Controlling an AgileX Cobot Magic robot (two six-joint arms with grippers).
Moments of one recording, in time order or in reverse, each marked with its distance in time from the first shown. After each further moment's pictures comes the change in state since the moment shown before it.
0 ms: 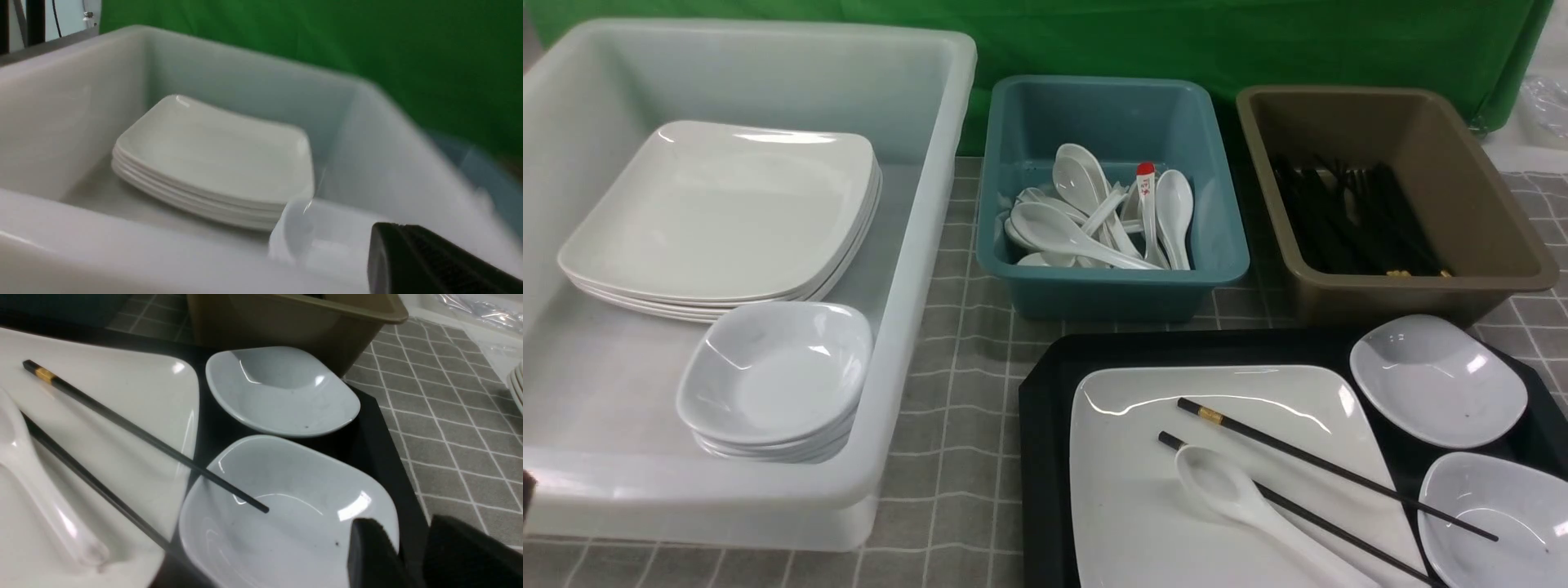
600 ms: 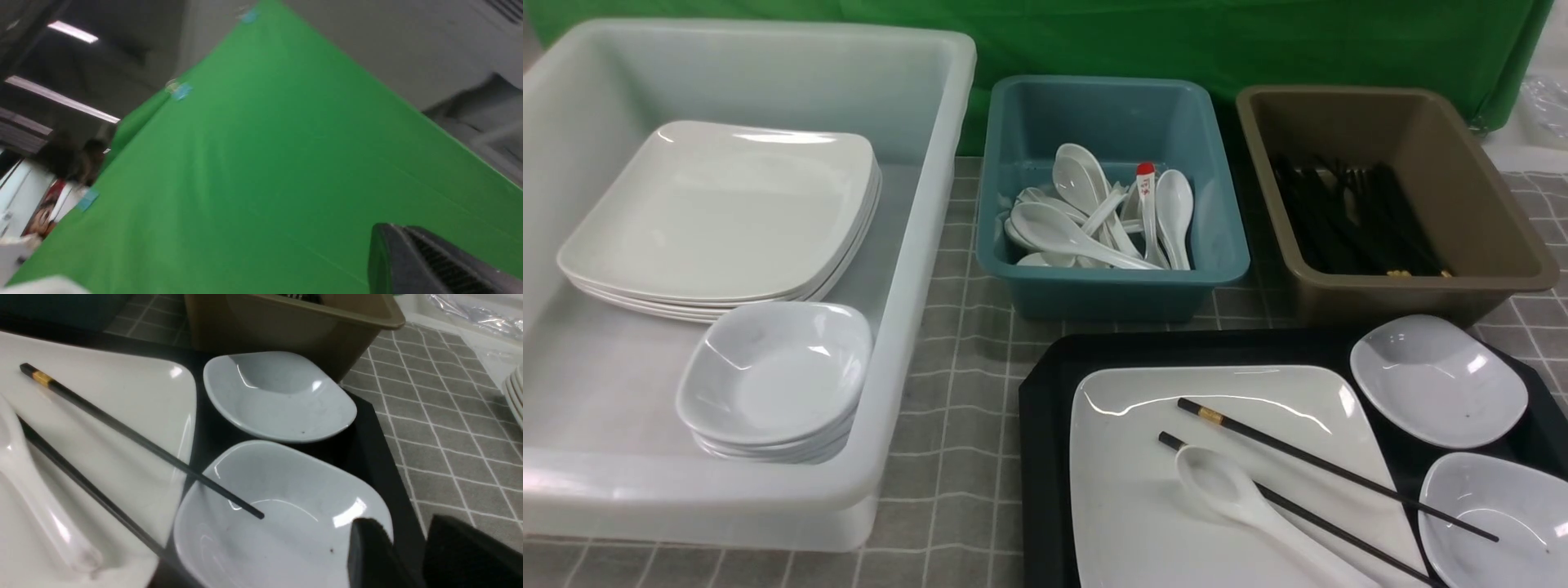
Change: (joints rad) right arm 0.000 0.000 0.000 -0.011 -0.030 0.003; left arm 0.000 0.007 -0.039 0.259 -0.585 -0.475
